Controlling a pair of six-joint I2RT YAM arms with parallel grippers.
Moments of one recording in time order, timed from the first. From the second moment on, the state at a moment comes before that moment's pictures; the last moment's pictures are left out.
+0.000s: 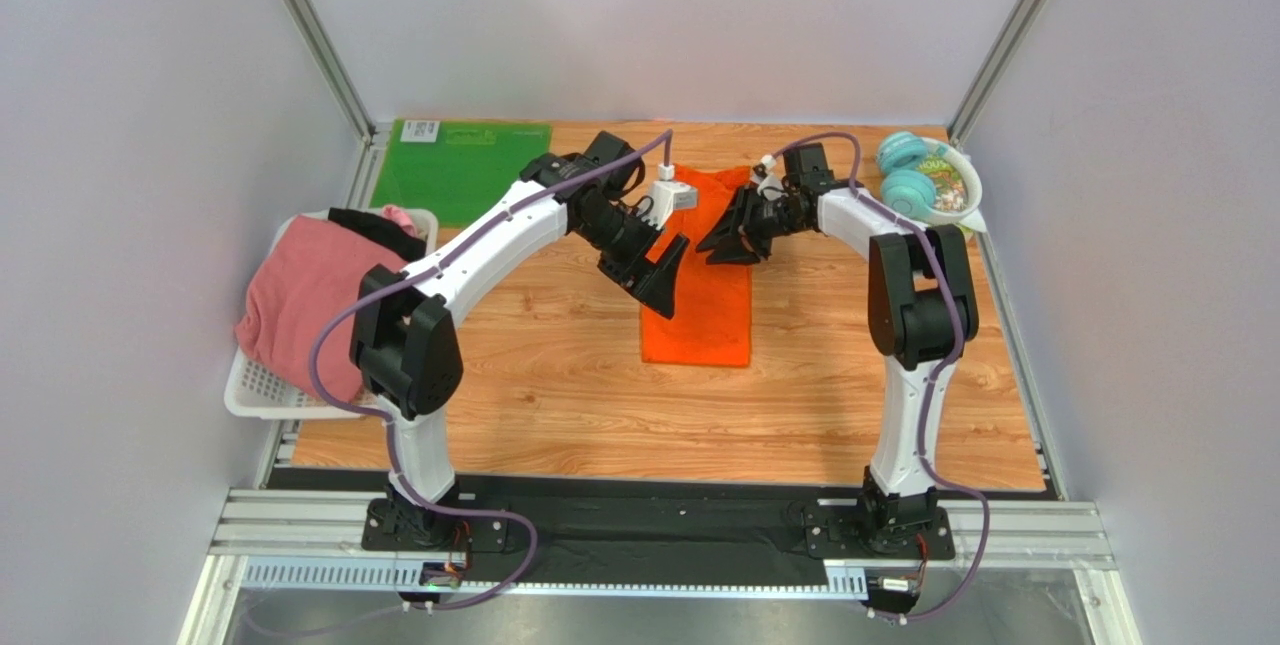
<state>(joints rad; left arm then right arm) -0.60 1.86 1.72 -1.02 0.63 0.12 0.19 2.08 1.50 -0.44 -0.86 0.67</state>
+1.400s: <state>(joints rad) -0.71 1.96 1.41 -0.93 0.45 -0.03 0.15 1.45 0.68 -0.46 -0.59 0.66</state>
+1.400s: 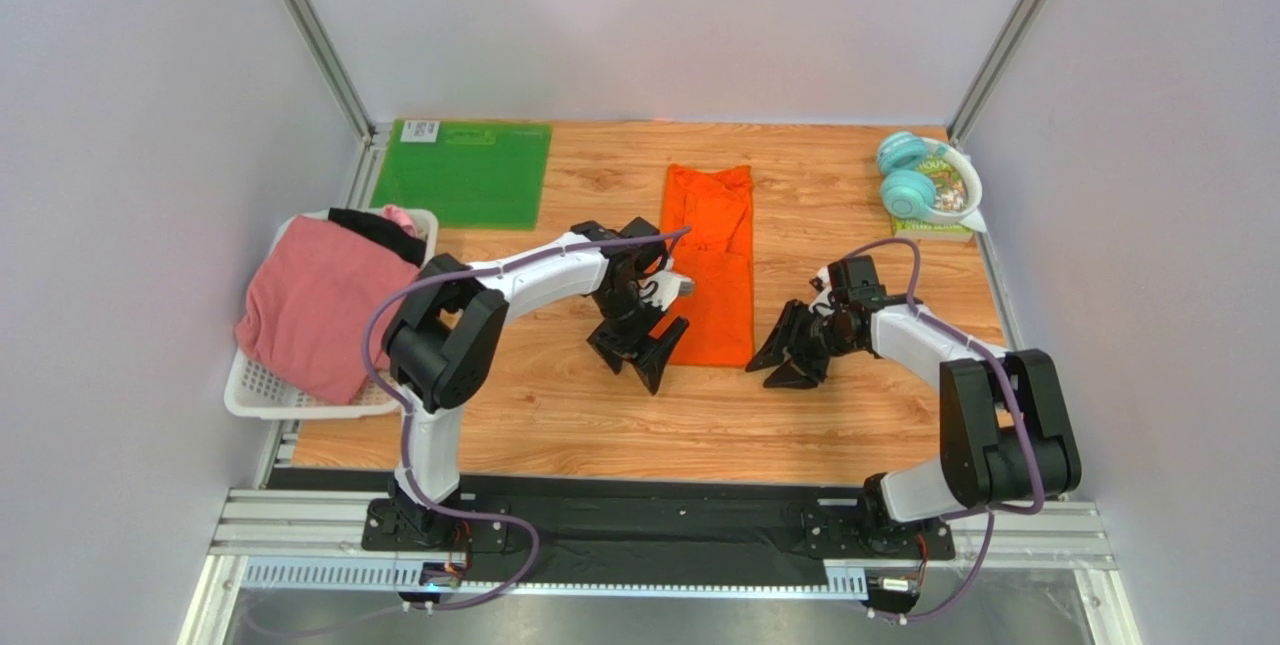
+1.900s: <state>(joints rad) -0.68 2.09 1.55 -0.89 0.44 -0.12 0.15 1.61 0.76 -0.40 -0.58 0.65</state>
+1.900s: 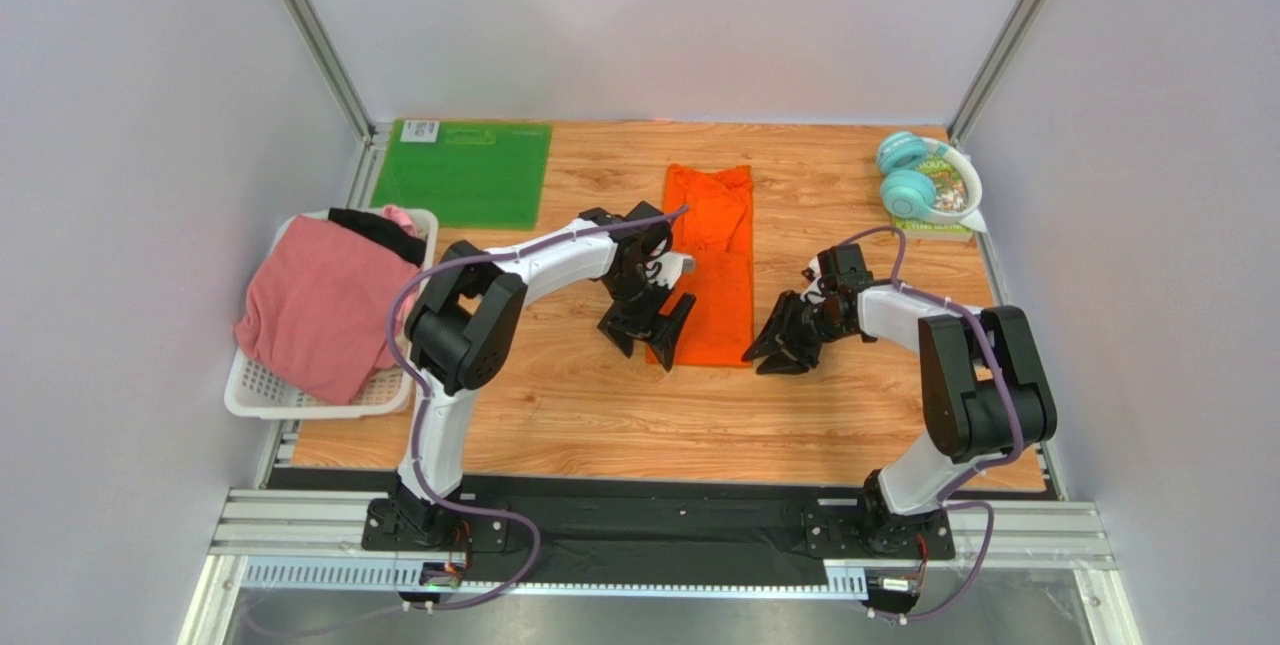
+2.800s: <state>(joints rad) -0.72 2.11 1.55 -0.88 0.29 -0.21 0.15 1.67 0.78 -0.33 -0.61 0.67</state>
